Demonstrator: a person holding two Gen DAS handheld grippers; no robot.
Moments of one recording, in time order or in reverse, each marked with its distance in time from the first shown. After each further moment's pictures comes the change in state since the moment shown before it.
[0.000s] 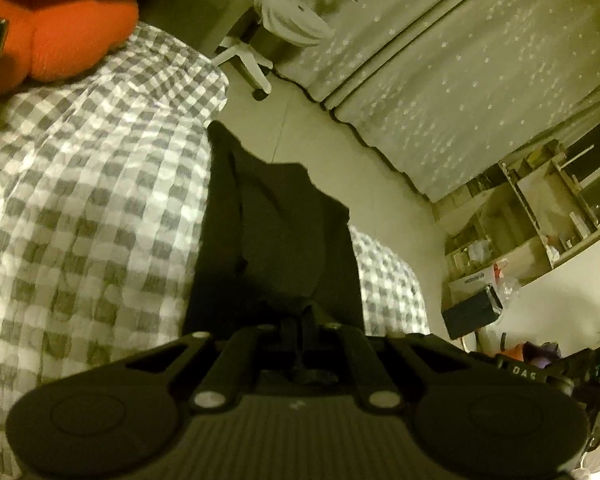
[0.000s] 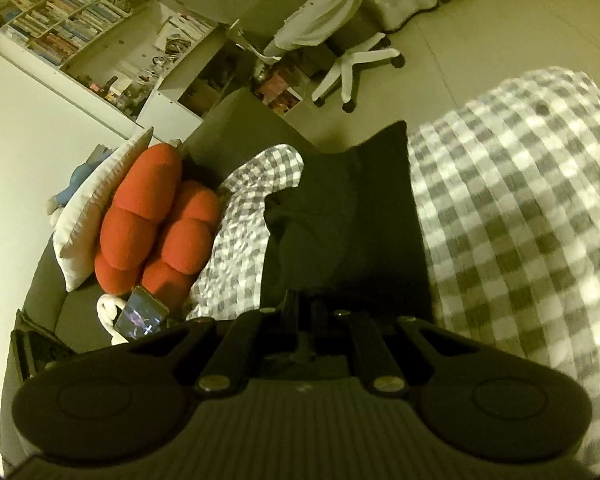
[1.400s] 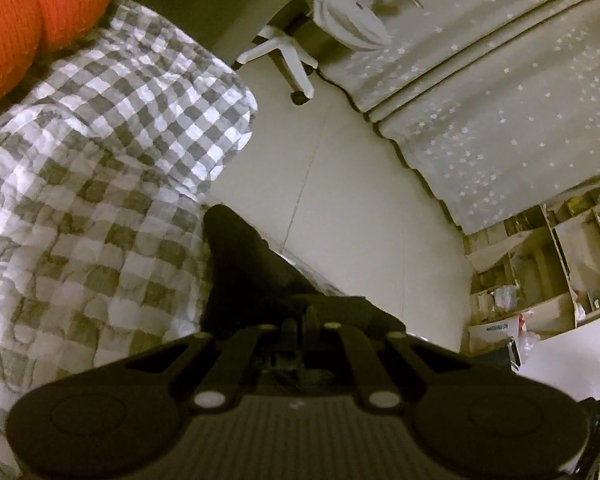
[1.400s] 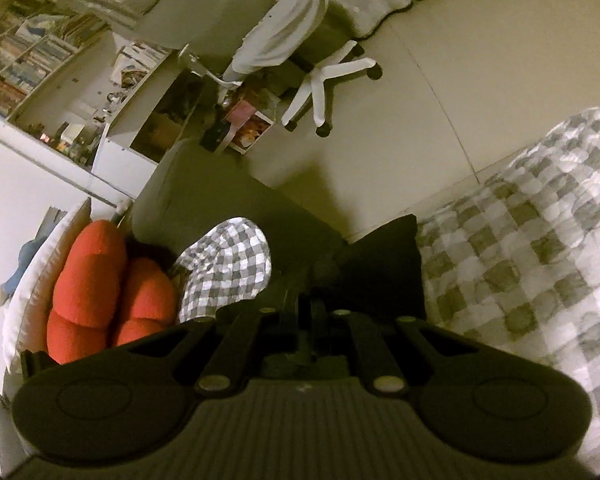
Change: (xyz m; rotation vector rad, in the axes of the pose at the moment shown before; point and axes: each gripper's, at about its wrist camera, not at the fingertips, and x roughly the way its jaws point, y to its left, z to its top) left arm 0.156 0.038 0.130 -0.145 0.032 0.066; right arm 0.121 -0.044 0.112 0.112 -0.042 -0.038
